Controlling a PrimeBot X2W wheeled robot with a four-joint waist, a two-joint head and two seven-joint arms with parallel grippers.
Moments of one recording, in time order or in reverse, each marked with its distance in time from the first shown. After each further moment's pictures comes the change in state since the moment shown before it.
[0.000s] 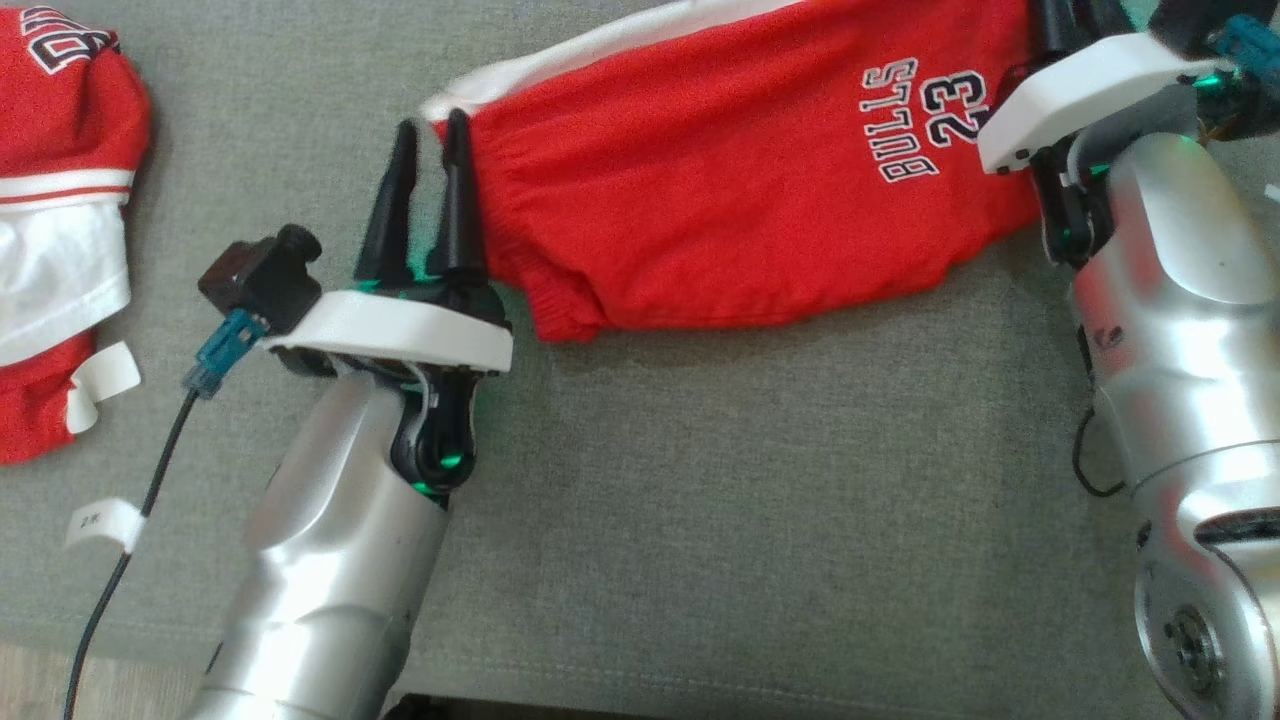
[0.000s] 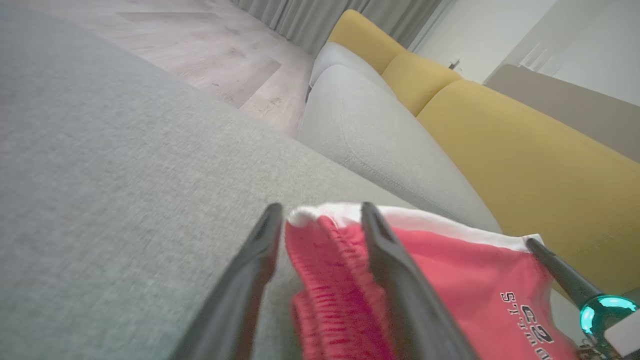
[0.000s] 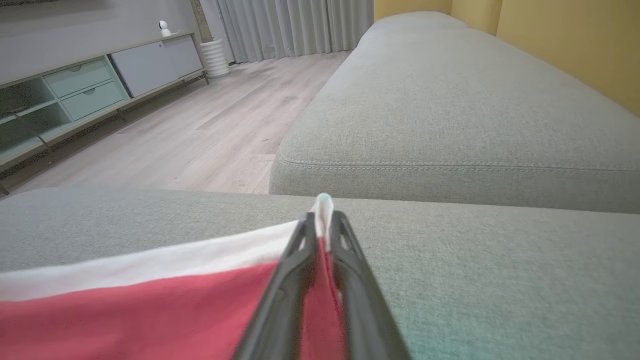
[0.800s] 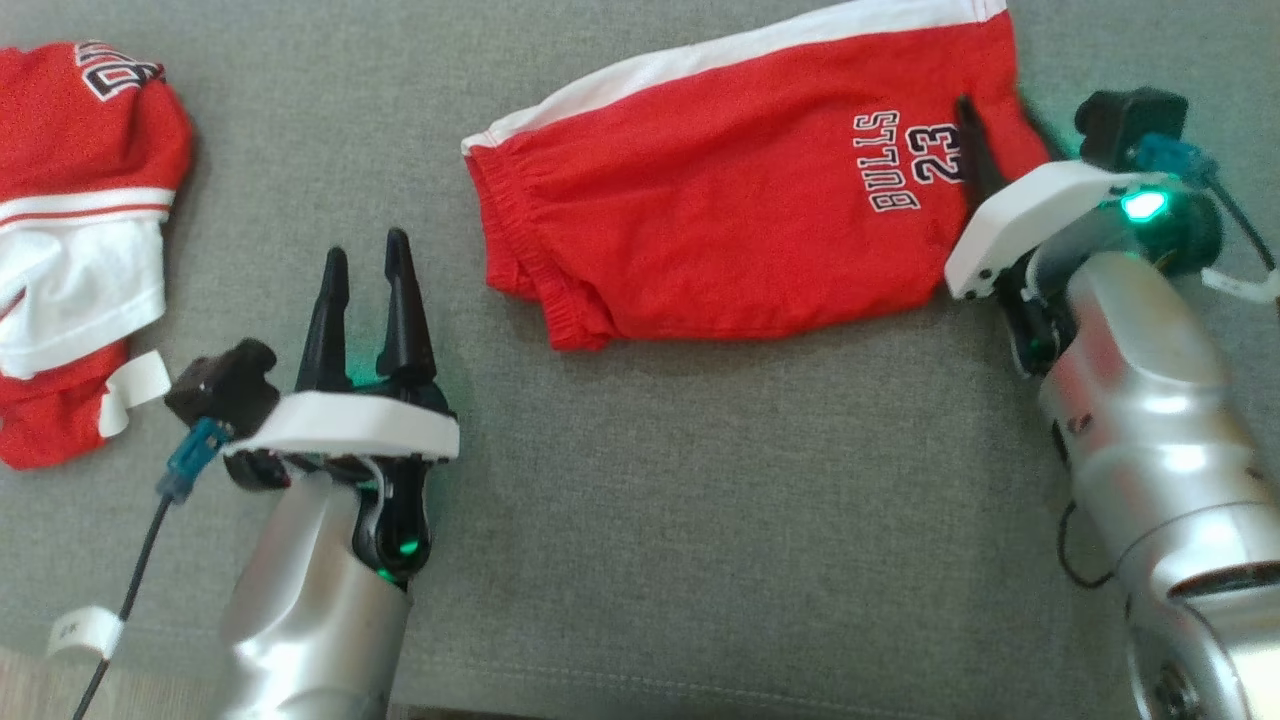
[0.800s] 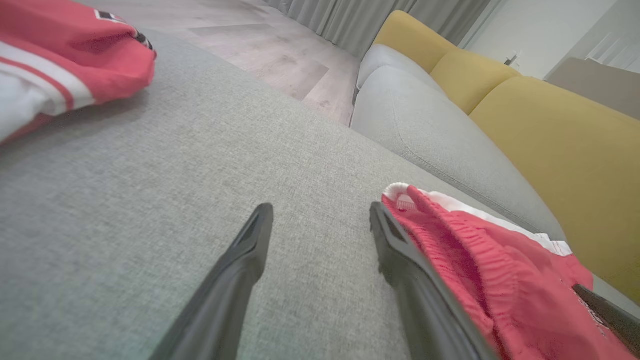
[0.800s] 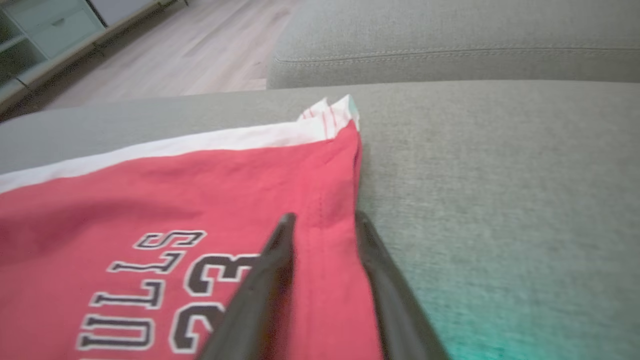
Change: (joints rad) left arm 0.157 -0.002 0.160 0.030 0.121 0.001 0.000; right arm 0.098 0.000 0.072 0.140 0.089 0.000 0.100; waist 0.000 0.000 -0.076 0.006
